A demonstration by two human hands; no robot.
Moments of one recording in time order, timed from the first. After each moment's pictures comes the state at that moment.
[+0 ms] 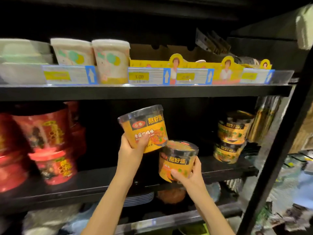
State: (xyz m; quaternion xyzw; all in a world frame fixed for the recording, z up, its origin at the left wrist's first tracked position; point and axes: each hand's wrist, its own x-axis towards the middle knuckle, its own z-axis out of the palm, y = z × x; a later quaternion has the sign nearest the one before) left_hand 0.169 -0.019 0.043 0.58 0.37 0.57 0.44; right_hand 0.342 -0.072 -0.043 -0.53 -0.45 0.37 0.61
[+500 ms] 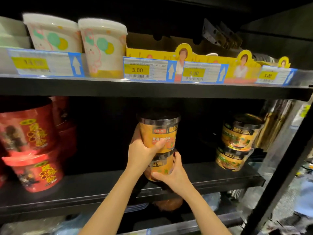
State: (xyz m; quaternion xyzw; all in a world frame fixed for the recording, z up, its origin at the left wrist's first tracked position) left_hand 0.215 0.047 0.020 0.67 0.42 0.53 0.31; right_hand 0.339 -0.001 -0.047 -0.64 -0.55 0.30 0.45
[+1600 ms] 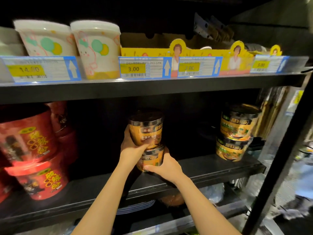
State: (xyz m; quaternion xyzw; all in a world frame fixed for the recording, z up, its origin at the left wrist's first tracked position) left_hand 0.188 0.089 0.003 0.66 0.45 0.48 0.36; right_hand 0.314 0.028 -0.039 -0.71 -0.56 0.23 0.35
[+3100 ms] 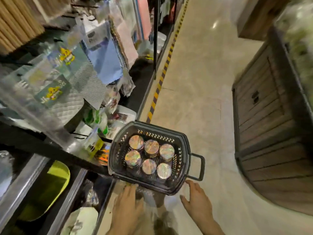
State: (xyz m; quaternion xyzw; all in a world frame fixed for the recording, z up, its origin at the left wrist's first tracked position) left_hand 0.477 -0.255 -0.318 0.94 0.12 -0.23 0.22; right_hand 0.517 -0.483 -0.312 -0.95 0.04 0.26 0.18
